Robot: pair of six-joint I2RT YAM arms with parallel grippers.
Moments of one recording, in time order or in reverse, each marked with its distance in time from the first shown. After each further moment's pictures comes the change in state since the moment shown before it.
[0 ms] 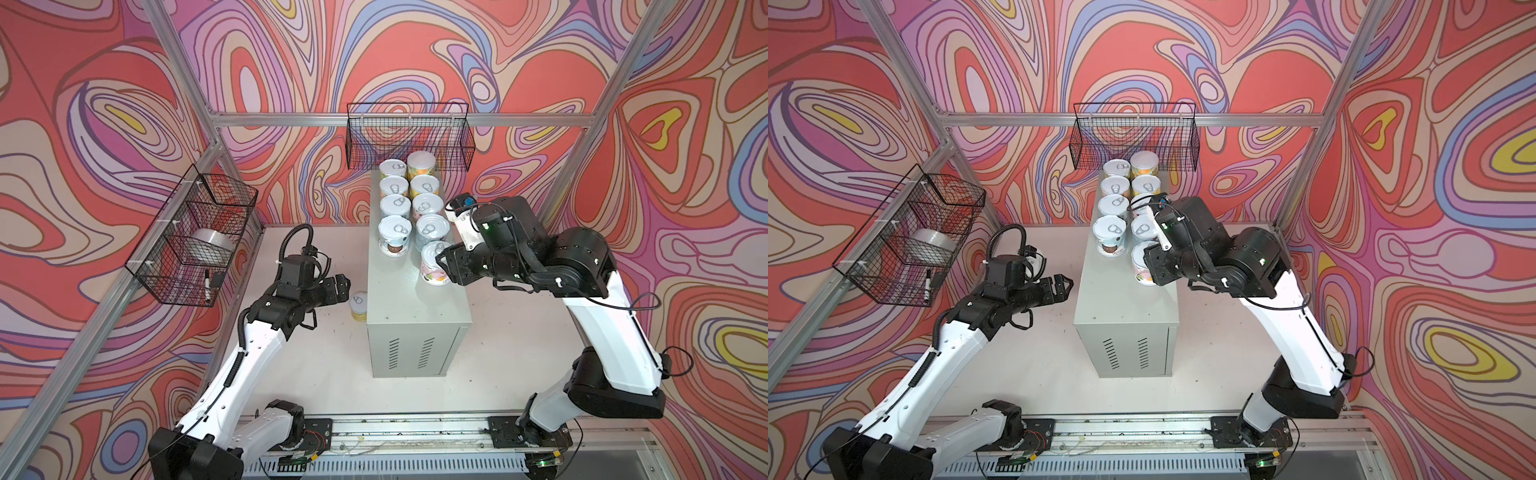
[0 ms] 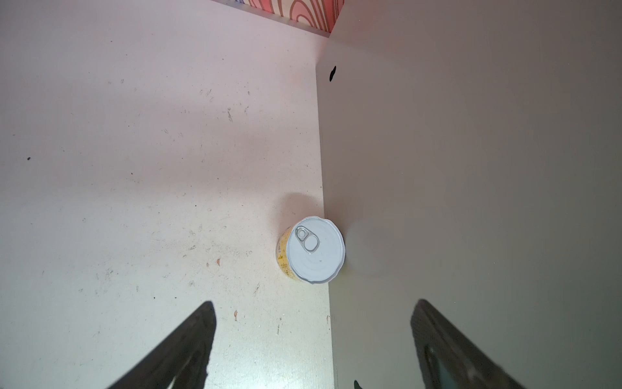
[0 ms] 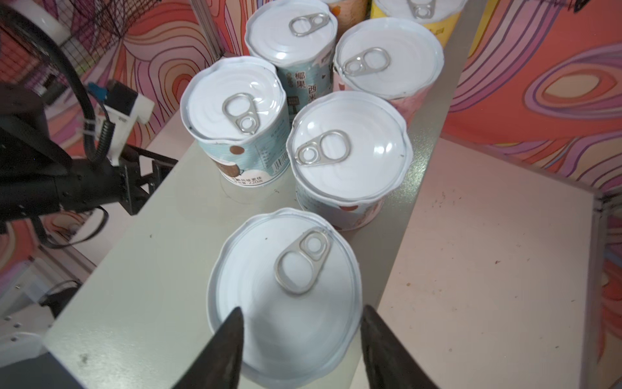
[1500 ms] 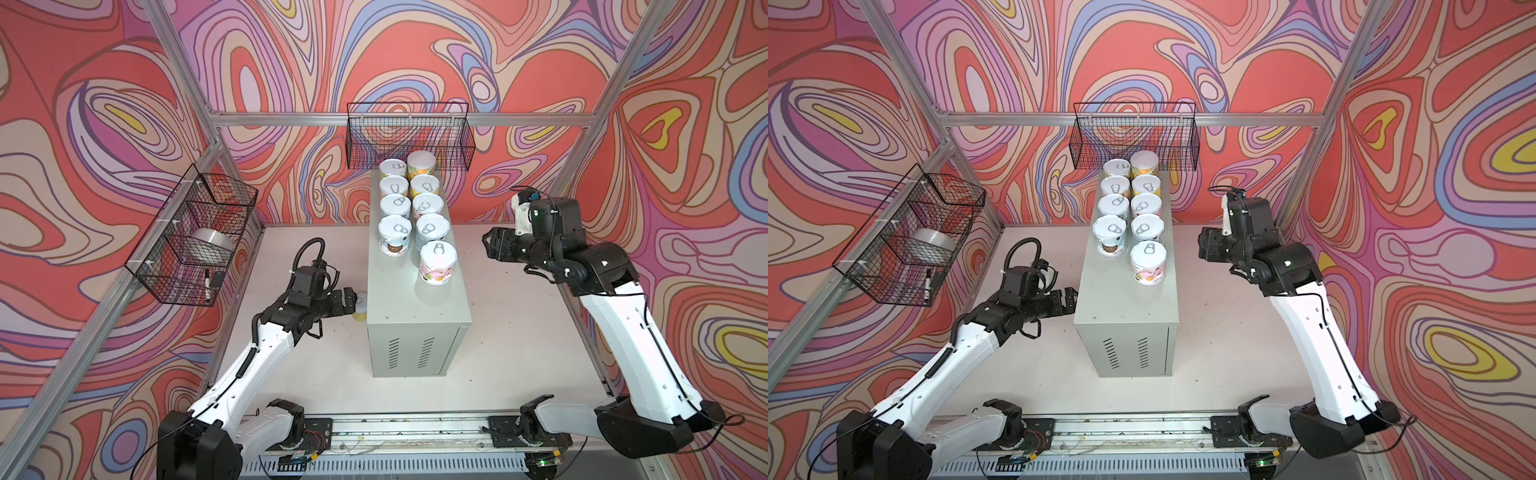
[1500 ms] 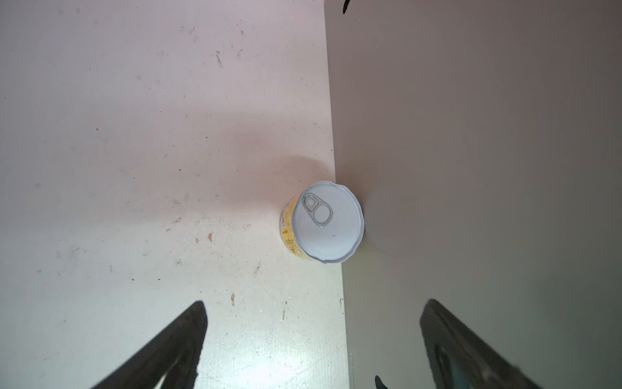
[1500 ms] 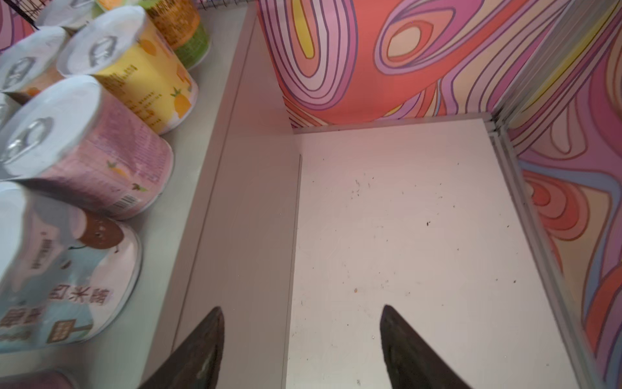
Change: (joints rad) left arm -0.050 0.033 -0.155 0.096 -0.008 -0.009; right arm -0.548 -0.275 -0.614 0.429 -0.164 0.026
